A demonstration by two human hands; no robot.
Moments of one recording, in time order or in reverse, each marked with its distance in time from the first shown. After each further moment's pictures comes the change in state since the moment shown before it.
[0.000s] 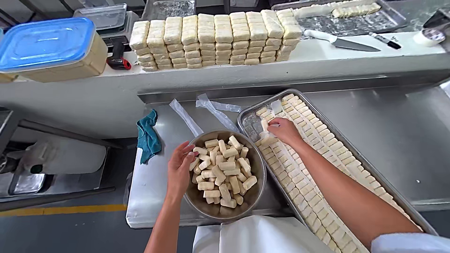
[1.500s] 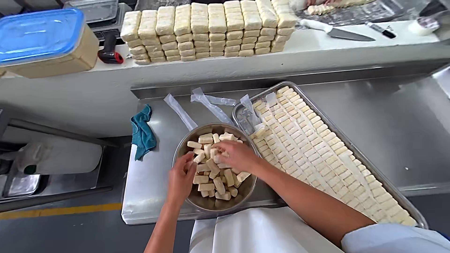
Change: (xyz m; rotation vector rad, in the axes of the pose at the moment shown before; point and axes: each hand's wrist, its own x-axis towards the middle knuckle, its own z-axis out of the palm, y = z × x) left_hand -0.029 -0.035 -0.004 0.519 -0.139 0.057; right_hand -0.106 -0.101 0.081 -0.138 -0.371 -0.536
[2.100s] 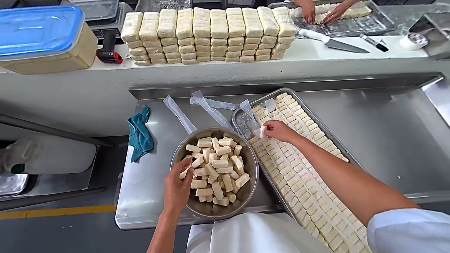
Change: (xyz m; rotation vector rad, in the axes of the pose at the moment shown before) left_hand -0.007 -0.006 0.007 -0.078 0.161 0.119; right_hand 0.001 0.197 -0.089 0.195 0.087 0.320
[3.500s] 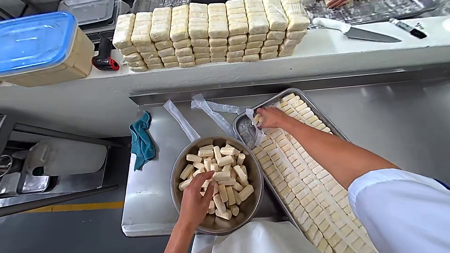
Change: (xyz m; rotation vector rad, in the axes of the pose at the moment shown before) left_hand 0.008 0.028 0.034 0.039 -0.211 0.062; right_hand 0.114 0.001 -0.016 -0.701 -0.113 -0.120
